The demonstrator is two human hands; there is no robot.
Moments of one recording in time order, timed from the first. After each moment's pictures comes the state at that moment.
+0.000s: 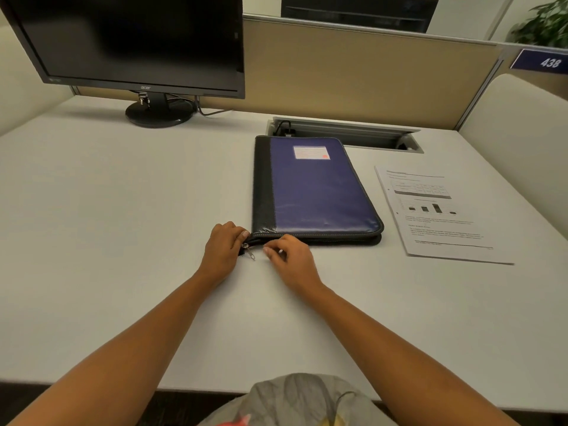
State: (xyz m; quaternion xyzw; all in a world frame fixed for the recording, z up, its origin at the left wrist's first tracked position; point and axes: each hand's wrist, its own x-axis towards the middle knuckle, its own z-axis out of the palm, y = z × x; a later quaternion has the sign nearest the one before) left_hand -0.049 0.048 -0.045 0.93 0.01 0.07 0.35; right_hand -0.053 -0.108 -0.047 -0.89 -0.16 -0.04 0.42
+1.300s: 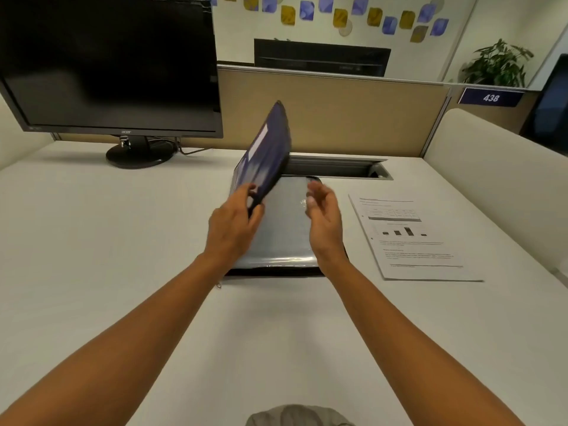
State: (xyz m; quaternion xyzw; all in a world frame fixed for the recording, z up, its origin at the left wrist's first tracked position) left_hand -0.007 -0.006 0.045 0.88 -0.11 0.32 0.34; right_hand -0.016 -0.155 0.056 -0.69 -0.05 -0.17 0.70
